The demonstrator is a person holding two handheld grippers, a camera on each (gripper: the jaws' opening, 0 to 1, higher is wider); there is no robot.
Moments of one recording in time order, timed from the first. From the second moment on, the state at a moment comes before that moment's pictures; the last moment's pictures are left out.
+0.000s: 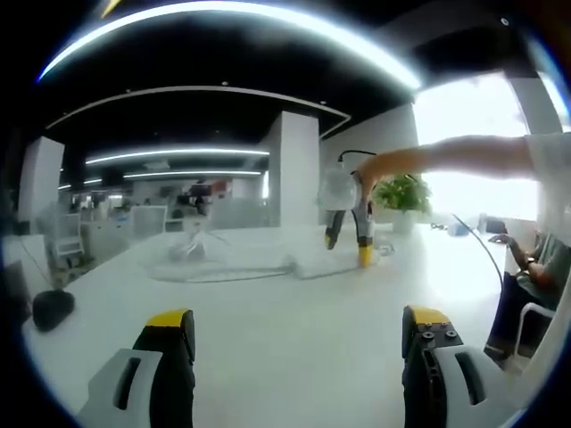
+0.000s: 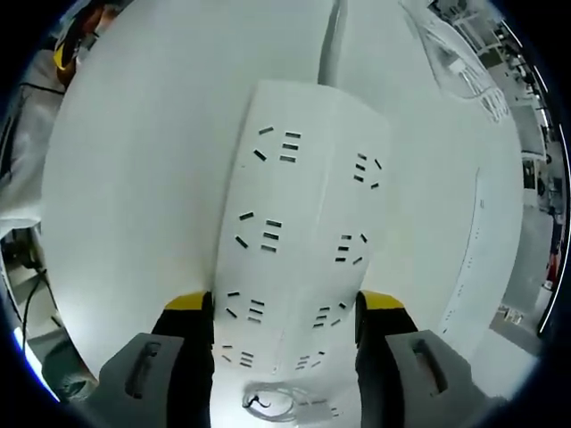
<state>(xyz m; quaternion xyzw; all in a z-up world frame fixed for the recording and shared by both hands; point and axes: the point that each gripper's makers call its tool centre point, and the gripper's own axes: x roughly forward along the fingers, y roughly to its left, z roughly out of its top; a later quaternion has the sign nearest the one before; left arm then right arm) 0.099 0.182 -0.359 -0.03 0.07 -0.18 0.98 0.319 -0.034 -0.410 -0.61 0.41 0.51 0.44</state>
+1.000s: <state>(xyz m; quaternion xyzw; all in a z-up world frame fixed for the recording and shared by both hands) 0.095 0.185 -0.360 -0.03 0.07 -0.18 0.98 0.322 -0.037 -0.408 -0.60 0.40 0.50 0.47</state>
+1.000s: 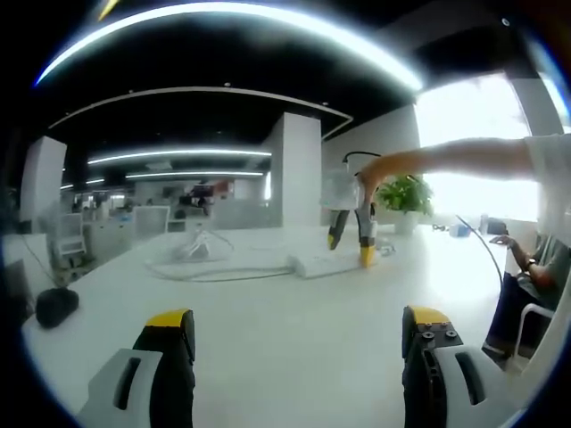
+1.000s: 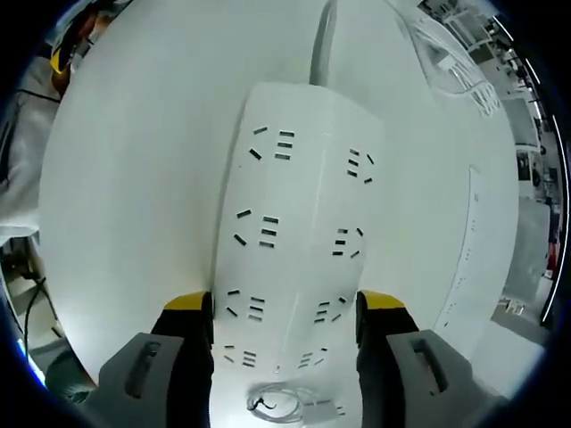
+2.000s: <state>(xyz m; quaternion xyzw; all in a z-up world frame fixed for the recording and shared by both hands) 0.091 0.182 -0.354 -0.03 0.06 -0.18 0.98 0.319 -0.023 -0.402 -0.57 0.38 0.51 0.52</state>
